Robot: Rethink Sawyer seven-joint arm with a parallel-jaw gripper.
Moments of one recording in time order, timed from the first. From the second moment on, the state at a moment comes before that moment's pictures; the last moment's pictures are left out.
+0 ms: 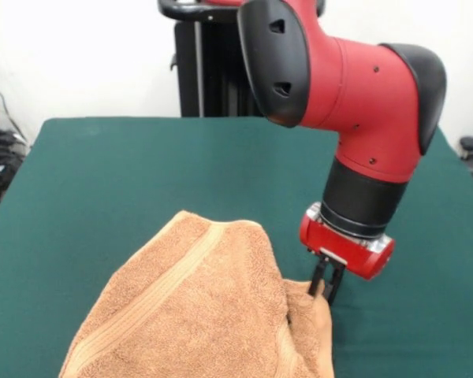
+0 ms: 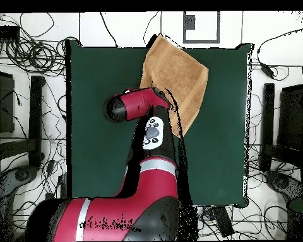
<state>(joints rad) 0.06 -0.22 -0.09 1.11 -0.31 0.52 2.73</state>
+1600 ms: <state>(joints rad) 0.09 -0.26 -0.13 1.23 -0.29 0.36 2.73</state>
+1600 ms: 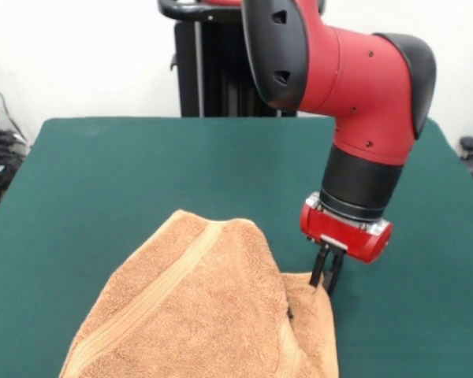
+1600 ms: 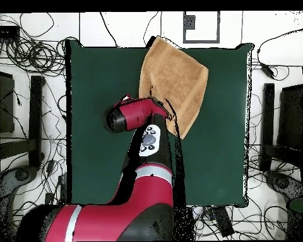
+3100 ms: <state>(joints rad) 0.17 -0.31 -0.18 1.46 -0.07 0.27 2.73</state>
